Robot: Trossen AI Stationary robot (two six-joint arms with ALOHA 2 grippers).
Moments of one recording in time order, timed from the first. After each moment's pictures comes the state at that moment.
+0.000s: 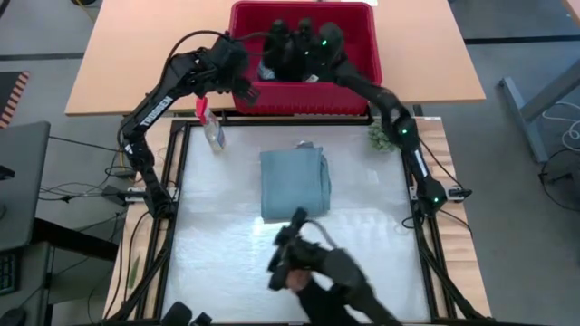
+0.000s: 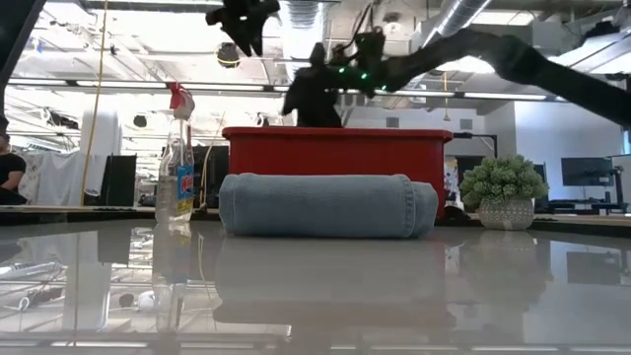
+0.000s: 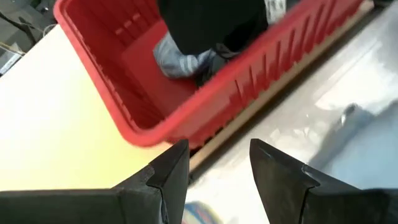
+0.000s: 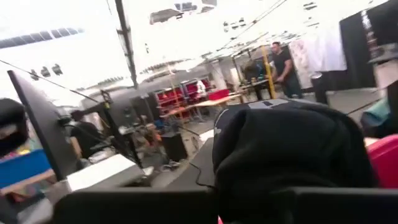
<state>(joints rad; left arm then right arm) 0.59 1.77 2.27 -1.34 -0.43 -0.05 -0.79 2.41 2.35 0.38 -0.44 0.44</state>
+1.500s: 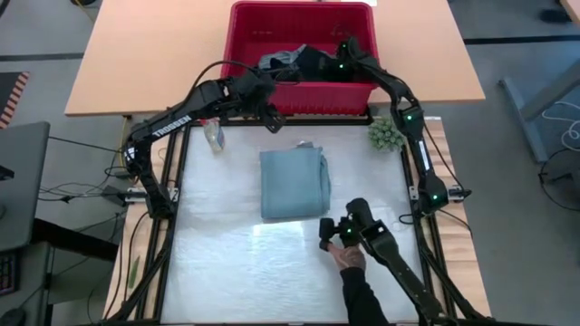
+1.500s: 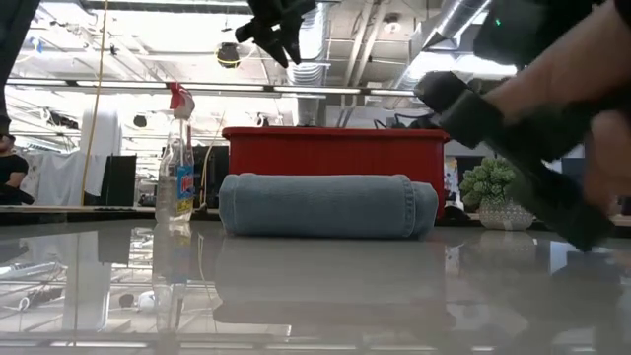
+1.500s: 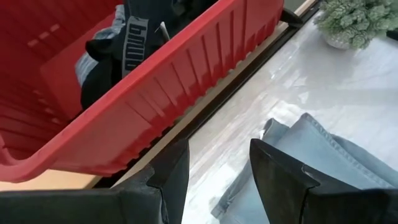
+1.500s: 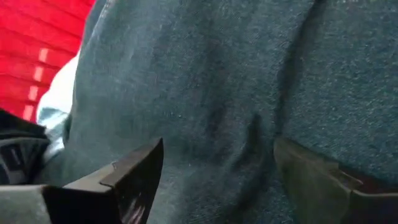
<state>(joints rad) 0.42 1.75 2.02 -1.06 -0.37 -0.18 -1.12 2.59 2.31 -0.48 -0.43 0.58</state>
